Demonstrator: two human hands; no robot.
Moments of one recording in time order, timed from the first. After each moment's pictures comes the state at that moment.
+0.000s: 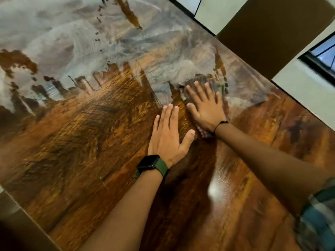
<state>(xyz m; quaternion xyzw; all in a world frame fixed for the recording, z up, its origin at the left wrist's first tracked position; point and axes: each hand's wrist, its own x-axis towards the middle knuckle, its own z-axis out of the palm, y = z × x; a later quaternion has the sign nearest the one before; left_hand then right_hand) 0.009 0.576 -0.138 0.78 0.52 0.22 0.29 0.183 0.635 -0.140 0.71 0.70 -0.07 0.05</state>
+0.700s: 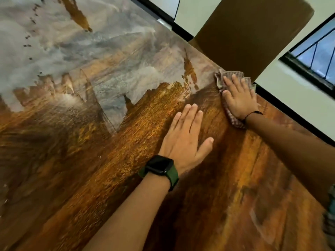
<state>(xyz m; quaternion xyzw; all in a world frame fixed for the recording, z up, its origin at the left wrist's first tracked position) 0.141 0.619 -0.141 0.86 0.39 0.23 0.25 0.399 0.682 -0.148 0.82 0.58 -0.06 0.01</state>
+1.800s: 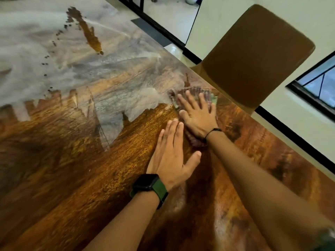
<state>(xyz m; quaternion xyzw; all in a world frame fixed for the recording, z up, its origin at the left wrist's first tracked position) 0.151 0.624 -0.148 0.79 0.48 0.27 0.28 0.298 0.715 -0.142 0.72 0.69 -0.10 0.03</state>
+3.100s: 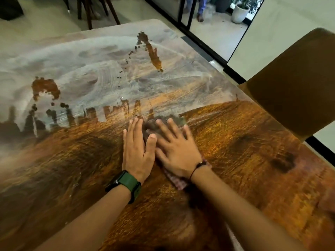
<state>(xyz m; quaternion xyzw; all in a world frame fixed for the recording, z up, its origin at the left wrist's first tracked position) -0.002 0.652 -0.150 0.58 0.66 0.40 0.26 0.130 0.682 -0.147 0.50 0.86 -0.08 0.02</state>
